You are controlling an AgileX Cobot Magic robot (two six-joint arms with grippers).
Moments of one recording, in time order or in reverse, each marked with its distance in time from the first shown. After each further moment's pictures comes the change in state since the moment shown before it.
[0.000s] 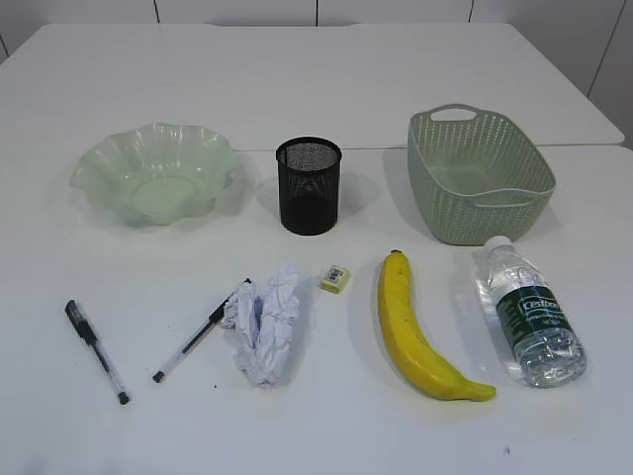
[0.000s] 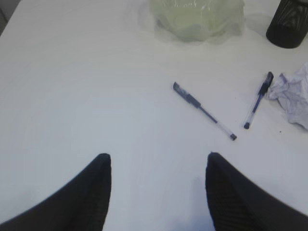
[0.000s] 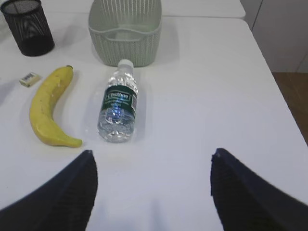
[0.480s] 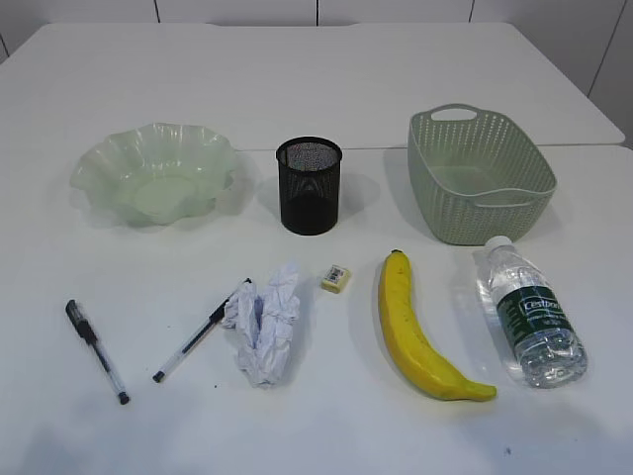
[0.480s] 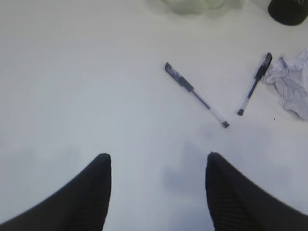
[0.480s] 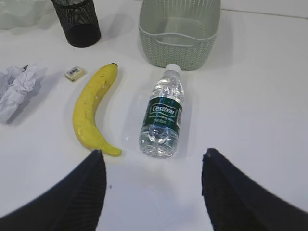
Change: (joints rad) left arm 0.002 0.337 -0.052 -0.040 -0.065 0.000; right arm 0.000 0.429 -0.087 0.211 -0.207 -0.185
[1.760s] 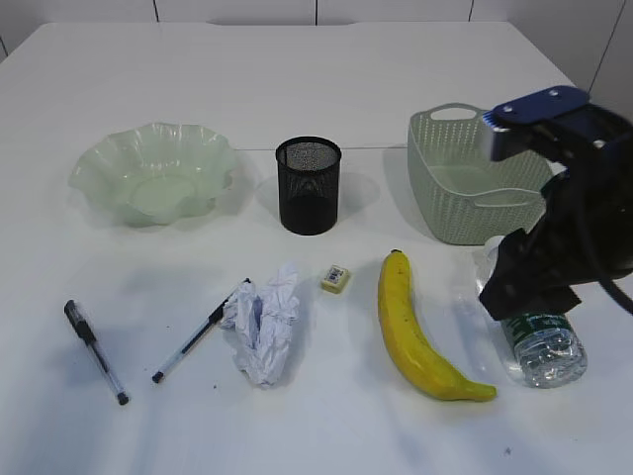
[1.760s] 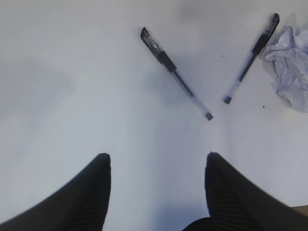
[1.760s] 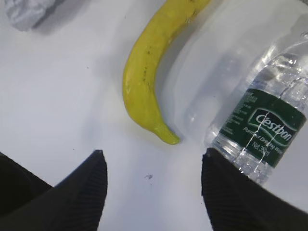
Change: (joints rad) left arm -0.046 0.705 -0.265 -0.088 -0.033 0.000; right arm 0.288 0.968 -0.379 0.024 0.019 -0.121
